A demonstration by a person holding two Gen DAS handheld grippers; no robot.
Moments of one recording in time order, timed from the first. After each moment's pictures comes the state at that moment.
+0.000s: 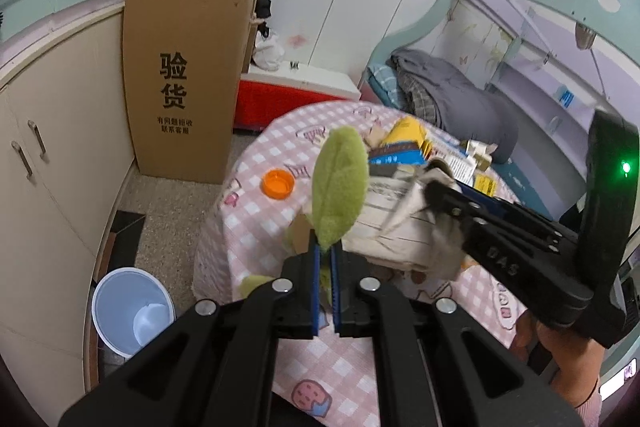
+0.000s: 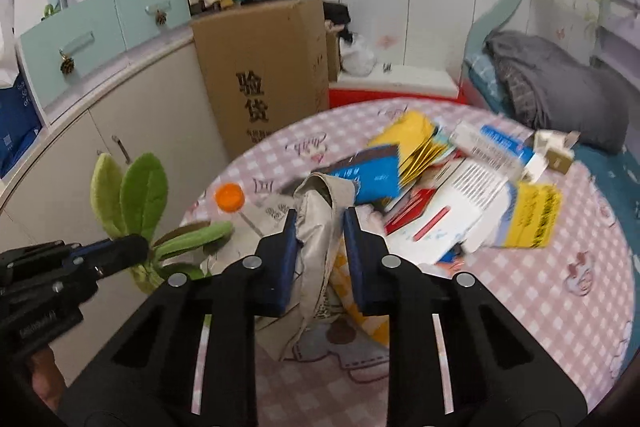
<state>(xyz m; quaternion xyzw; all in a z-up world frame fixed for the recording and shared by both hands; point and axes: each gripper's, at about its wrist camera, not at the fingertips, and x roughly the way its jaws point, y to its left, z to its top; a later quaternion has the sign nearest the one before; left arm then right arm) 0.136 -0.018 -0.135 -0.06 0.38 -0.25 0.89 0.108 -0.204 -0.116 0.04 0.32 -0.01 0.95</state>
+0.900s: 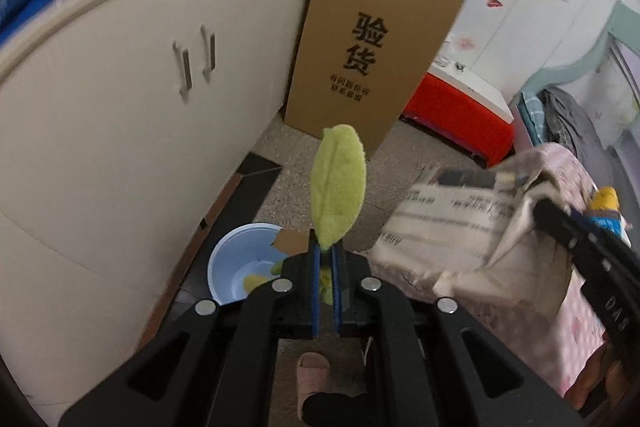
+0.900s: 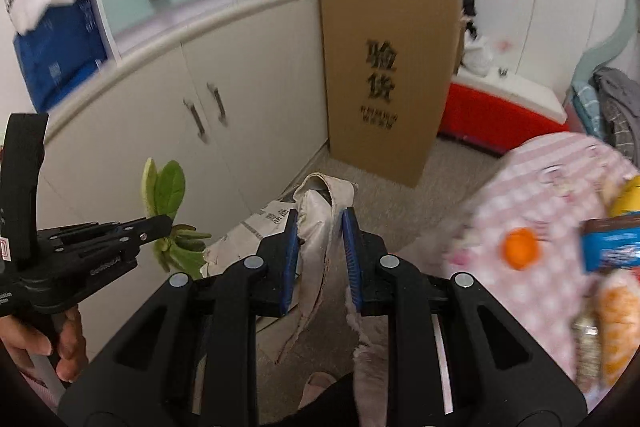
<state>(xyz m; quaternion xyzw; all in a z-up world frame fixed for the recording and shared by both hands) 0.224 0.219 -0.226 -0.13 0.47 -0.02 0.87 0.209 0.015 -0.164 -0.02 0.38 0.14 0.92</state>
